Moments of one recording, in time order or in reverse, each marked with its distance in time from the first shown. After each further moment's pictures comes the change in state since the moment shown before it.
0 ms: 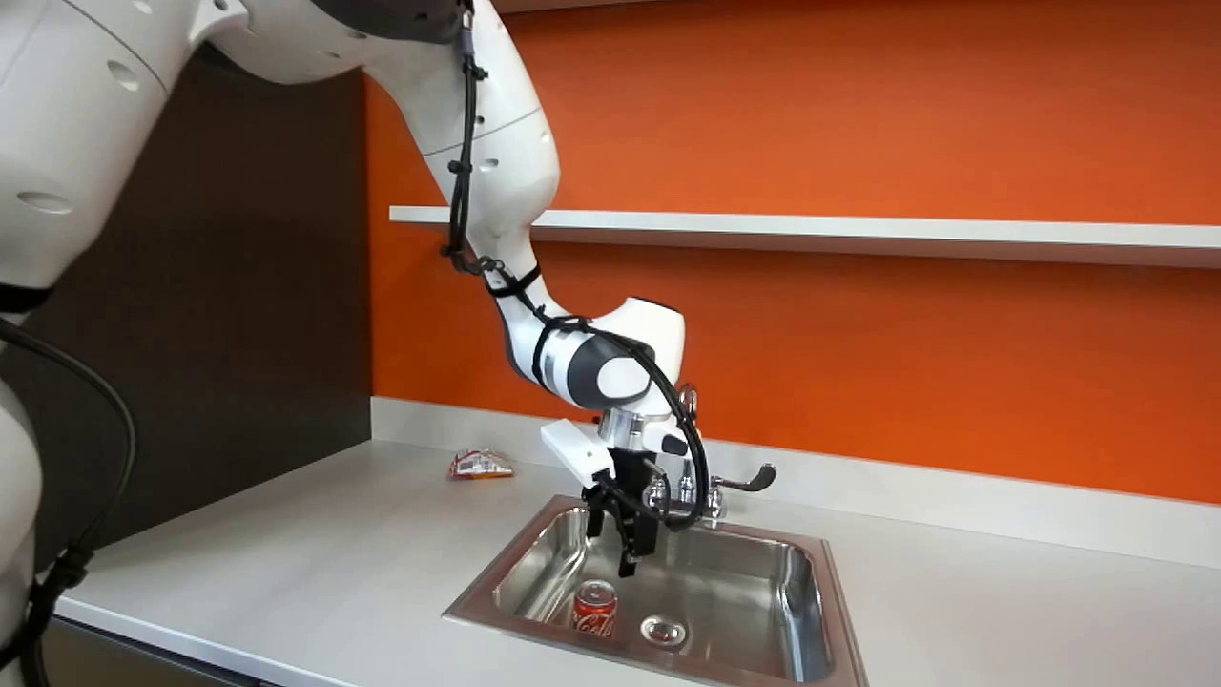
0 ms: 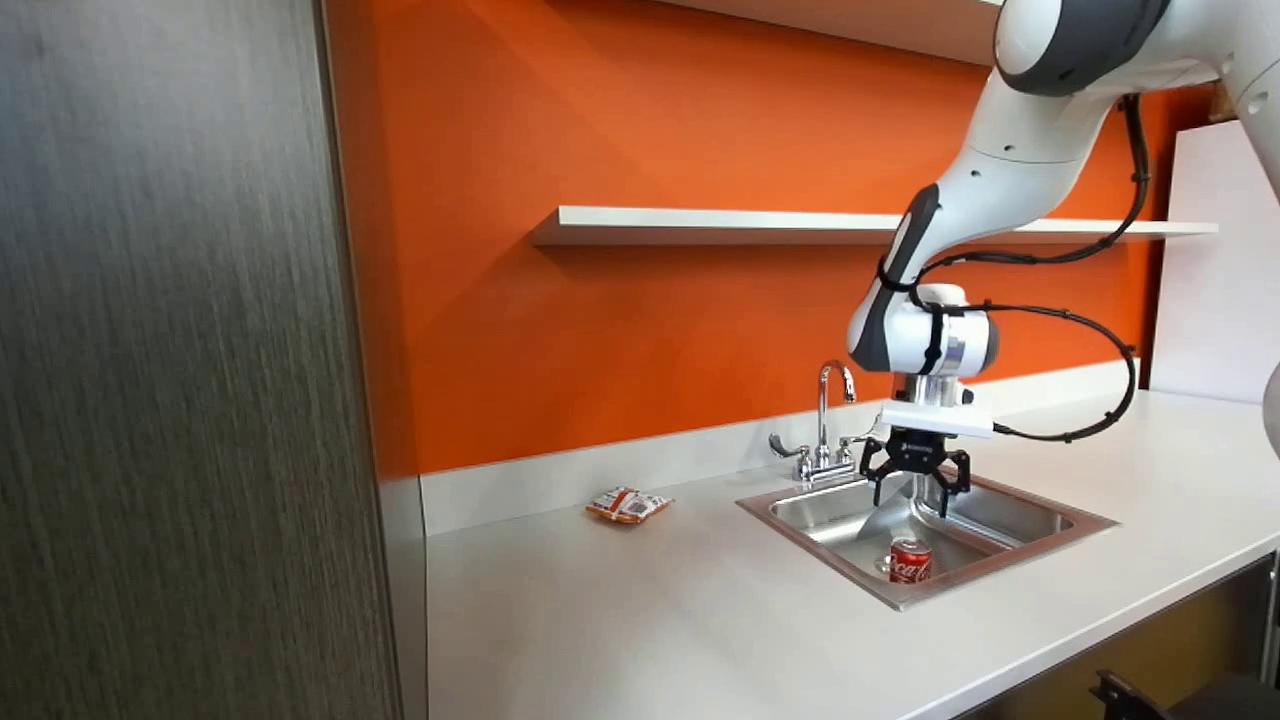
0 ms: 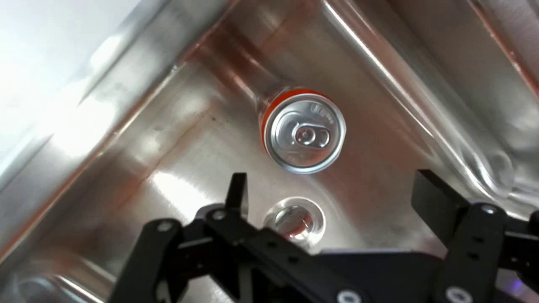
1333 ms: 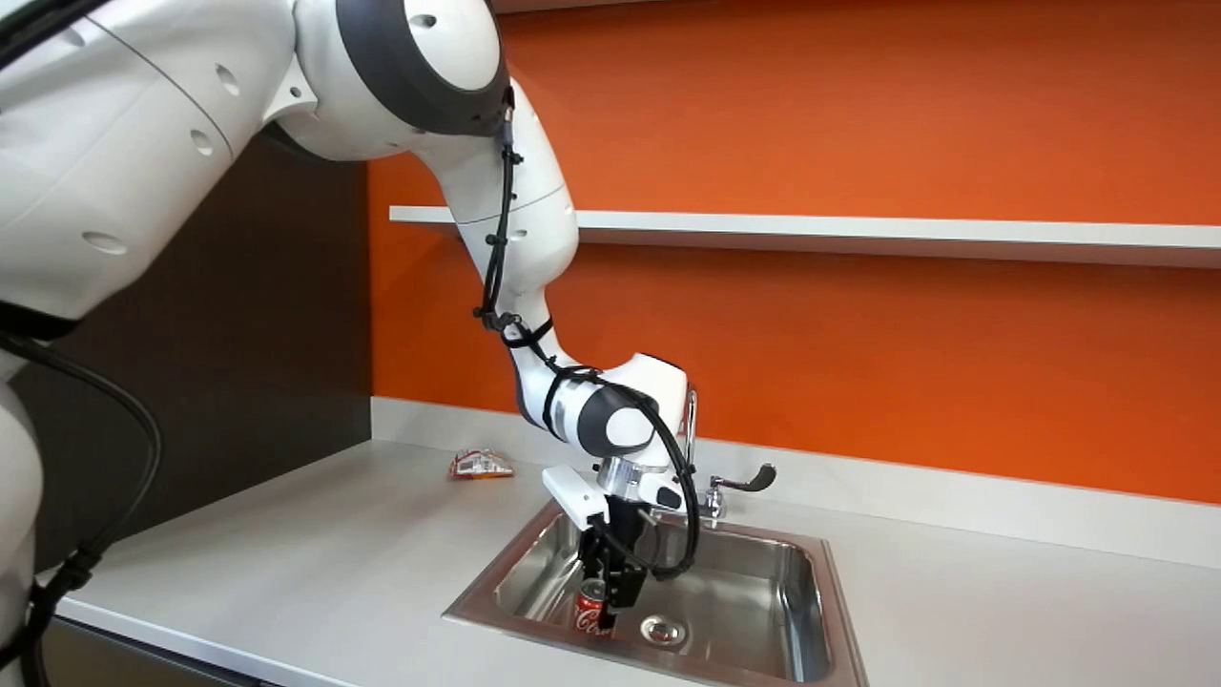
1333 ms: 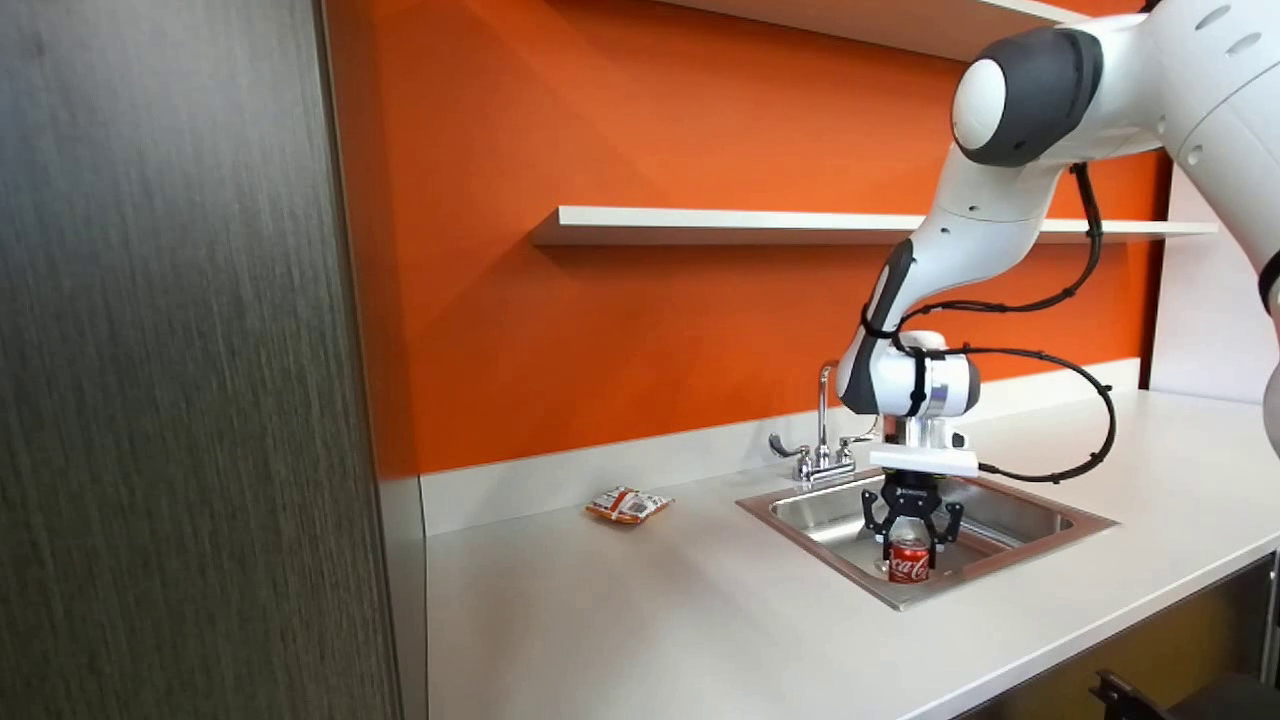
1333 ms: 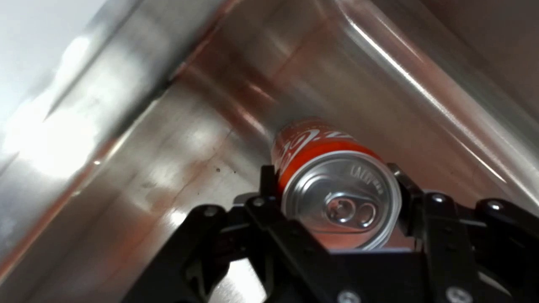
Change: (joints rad) arm 0.002 0.197 0.007 0.121 0.001 -0.070 0.069
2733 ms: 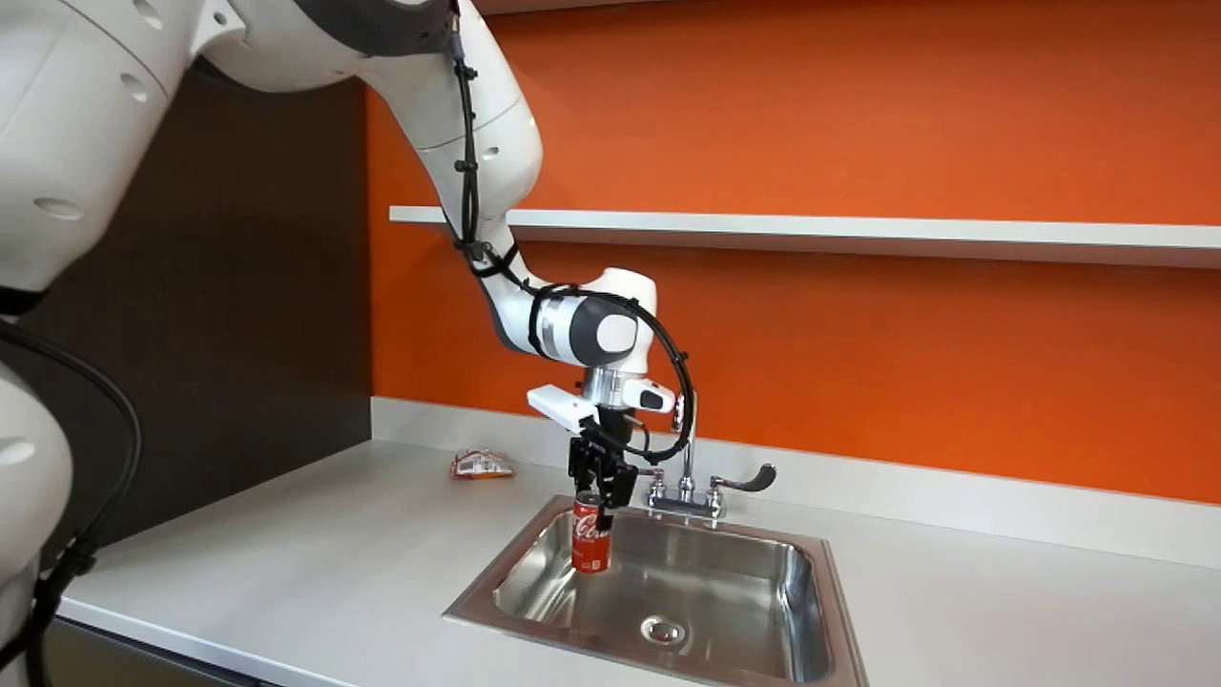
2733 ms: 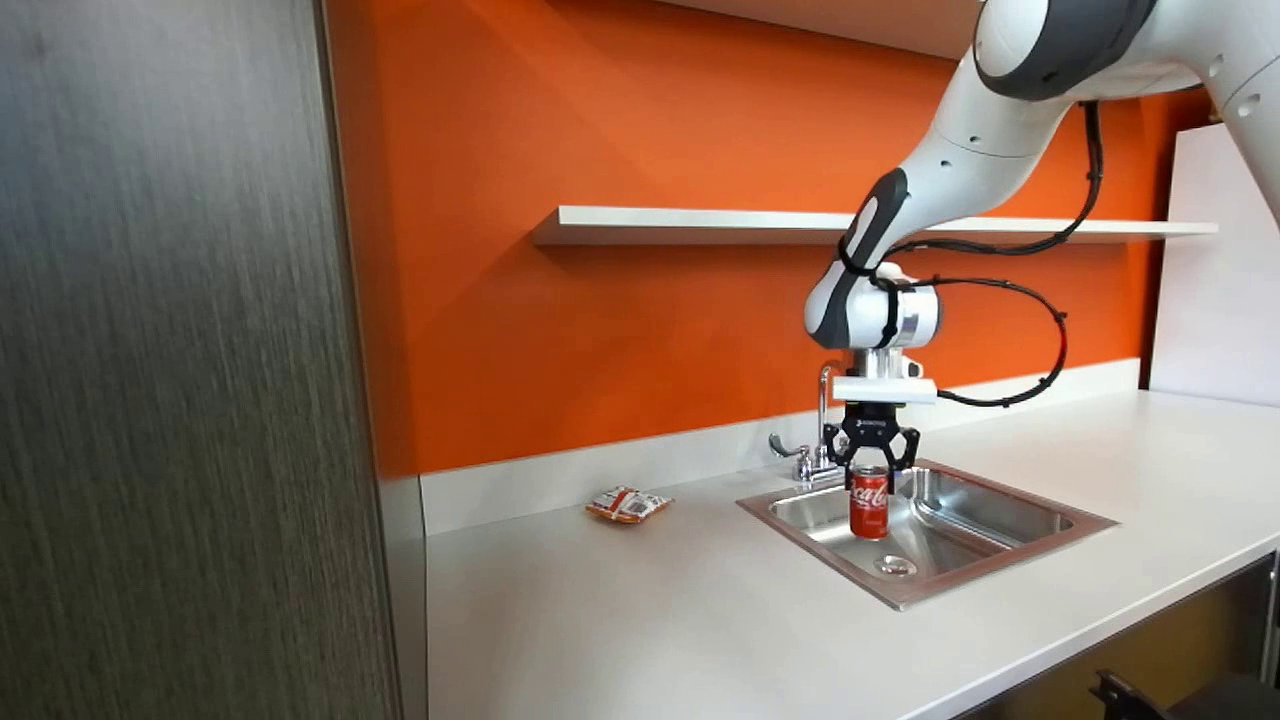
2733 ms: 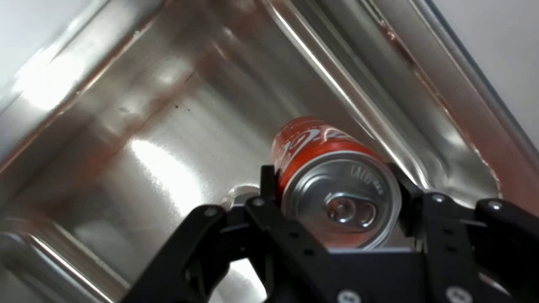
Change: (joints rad) arm 0.080 -0.170 0.002 0.040 -0.131 -0.106 0.085
